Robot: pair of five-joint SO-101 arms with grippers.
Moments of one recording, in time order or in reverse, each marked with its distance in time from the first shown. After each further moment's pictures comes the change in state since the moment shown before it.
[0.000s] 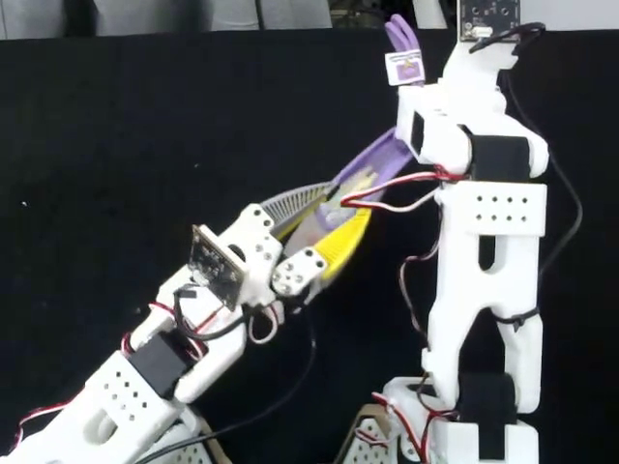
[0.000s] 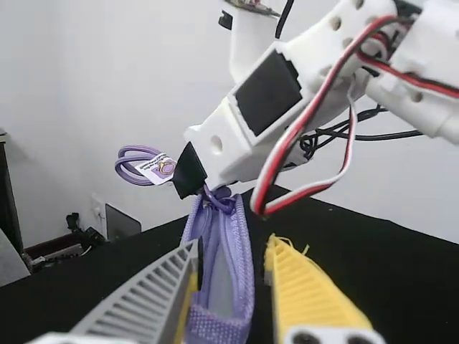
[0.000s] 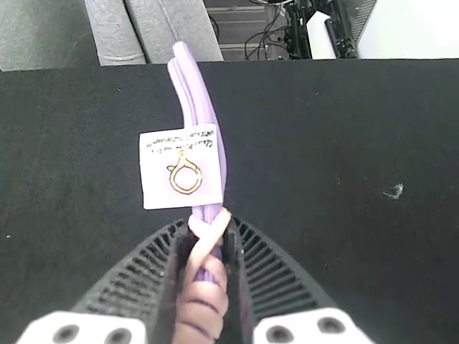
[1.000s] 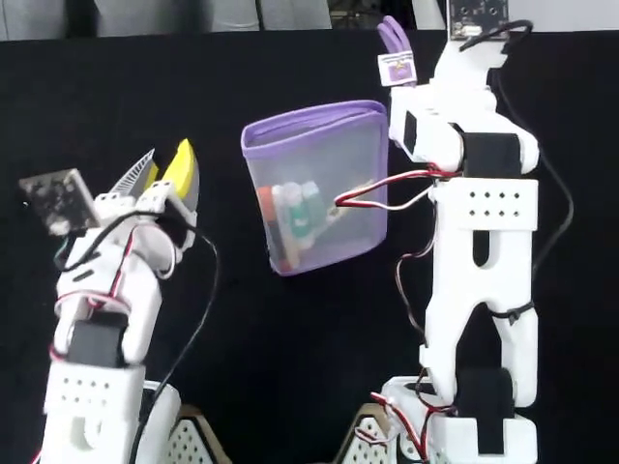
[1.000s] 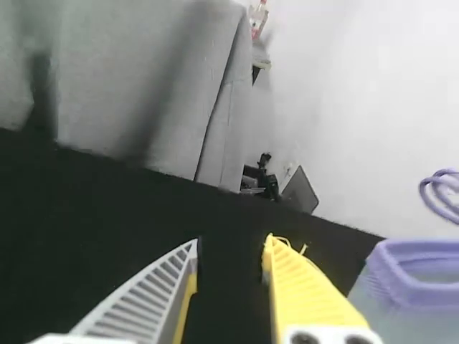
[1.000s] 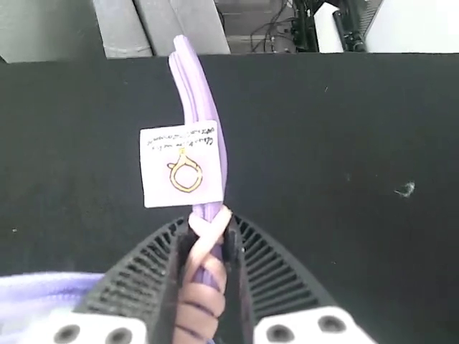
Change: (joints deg) left arm -38.5 -4.3 -2.5 17.8 19.9; right arm -1.3 0.7 -0.1 -0.2 0.1
